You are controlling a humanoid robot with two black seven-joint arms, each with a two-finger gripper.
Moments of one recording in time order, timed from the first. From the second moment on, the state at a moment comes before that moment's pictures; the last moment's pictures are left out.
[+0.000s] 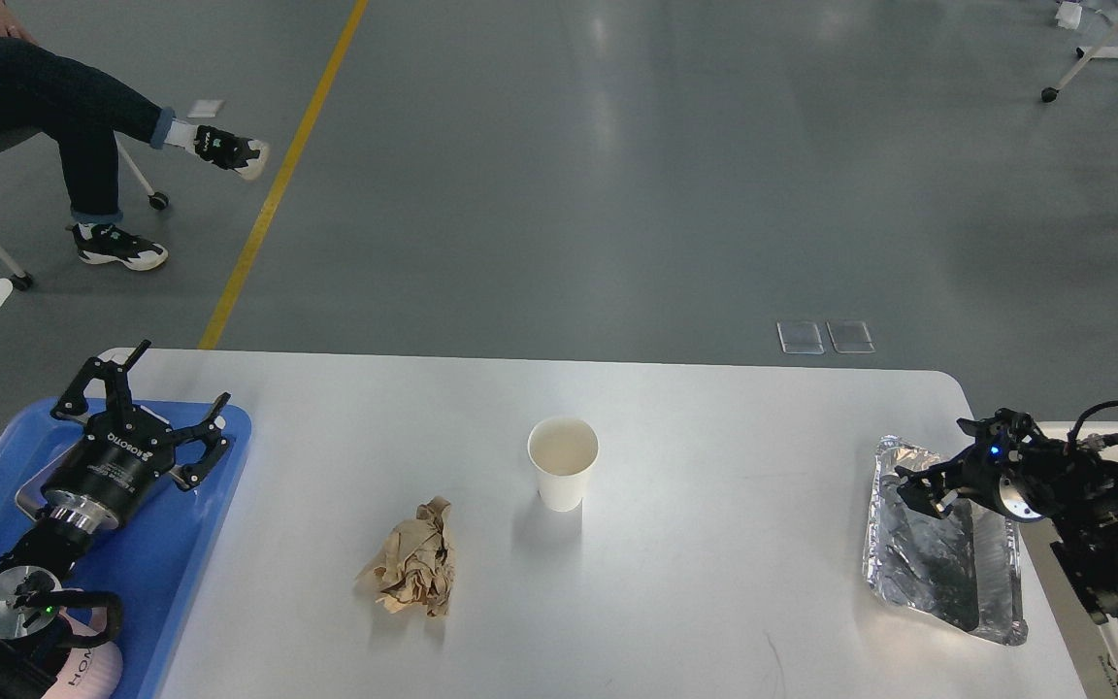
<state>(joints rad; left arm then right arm) -0.46 0.30 -1.00 -0.38 0.01 -0.82 -0.19 0.72 -0.25 -0.45 0.05 -1.41 -0.24 0.42</state>
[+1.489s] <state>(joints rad) -0.45 0.31 -1.00 -0.38 0.00 -0.82 -0.21 0.70 -0.26 -0.62 0.01 -1.38 -0.12 0.42</state>
